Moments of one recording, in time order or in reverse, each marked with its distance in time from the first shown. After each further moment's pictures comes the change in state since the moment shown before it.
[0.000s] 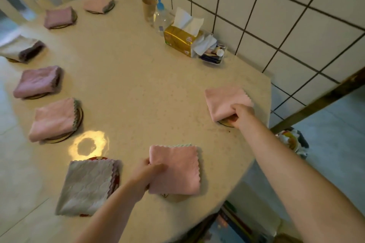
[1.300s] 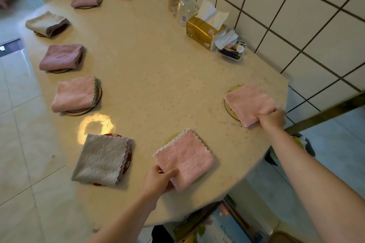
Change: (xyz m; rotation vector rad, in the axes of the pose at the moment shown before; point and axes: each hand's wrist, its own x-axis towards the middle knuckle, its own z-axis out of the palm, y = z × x) left_hand -0.024 -0.067 0.010 -0.160 0.085 -0.063; right_hand 0.005 0.008 -0.058 -0.788 0.389 -0.427
